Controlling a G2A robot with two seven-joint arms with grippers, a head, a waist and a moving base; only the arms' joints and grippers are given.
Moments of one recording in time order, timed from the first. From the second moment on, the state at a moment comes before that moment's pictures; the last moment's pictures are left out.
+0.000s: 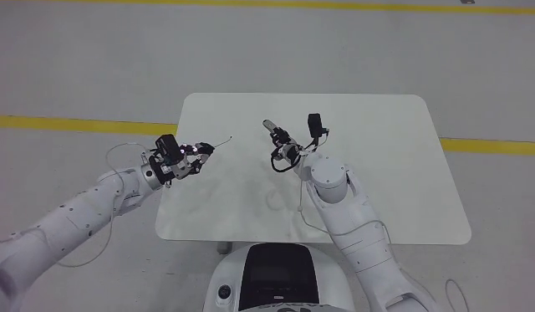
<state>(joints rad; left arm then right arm) 0.78 -0.63 -0.24 -1.24 1.02 -0.34 0.78 -1.26 -1.61 1.21 -1.36 -0.15 0.31 0.35</state>
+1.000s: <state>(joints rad) 0.59 -0.70 -0.17 -1.31 0.67 -0.34 0.37 -1.26 -1.61 1.21 -1.36 -0.15 0.31 0.35</state>
